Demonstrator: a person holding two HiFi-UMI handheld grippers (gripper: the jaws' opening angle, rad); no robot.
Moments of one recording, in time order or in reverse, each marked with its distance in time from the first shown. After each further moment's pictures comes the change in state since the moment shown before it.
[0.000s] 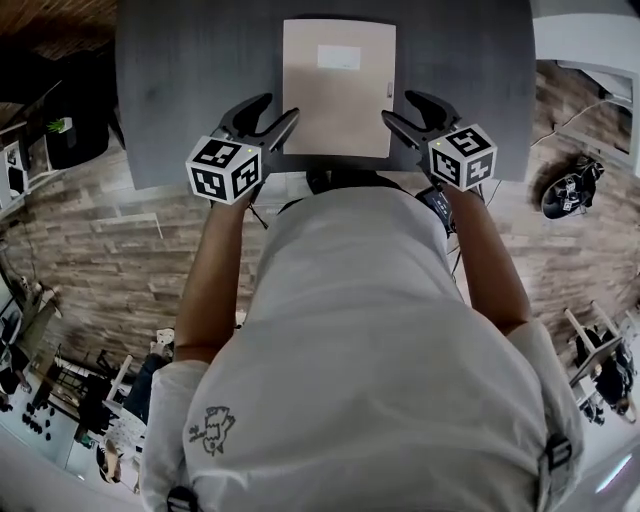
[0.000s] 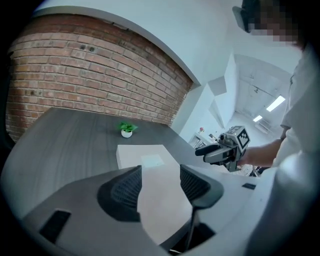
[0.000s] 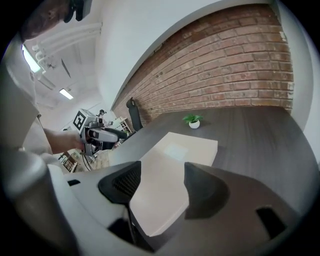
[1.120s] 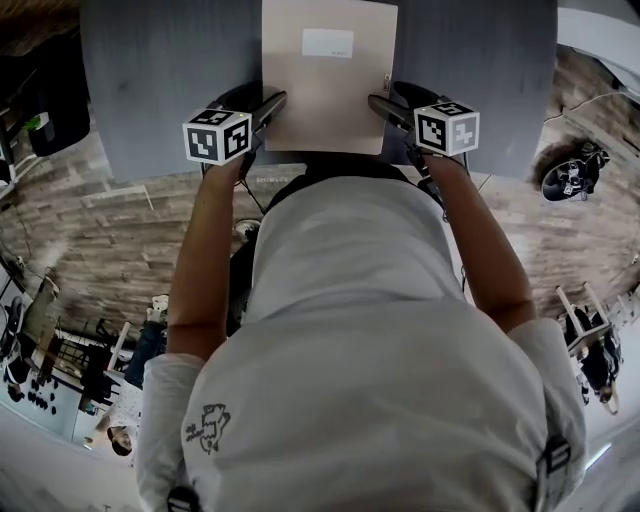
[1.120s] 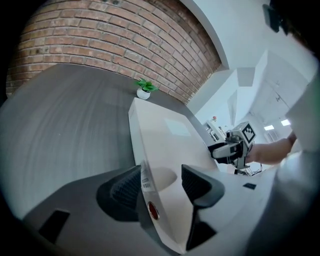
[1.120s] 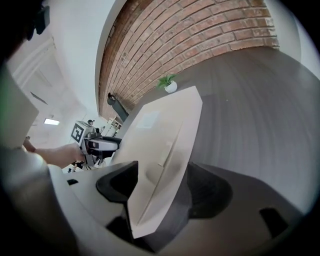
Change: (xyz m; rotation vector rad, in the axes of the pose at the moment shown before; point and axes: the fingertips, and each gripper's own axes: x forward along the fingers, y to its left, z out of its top) left arm 0.069 0.062 -0.090 -0.204 0.249 0.030; right arm 0.062 -0.052 -0.085 0.340 0.229 0.027
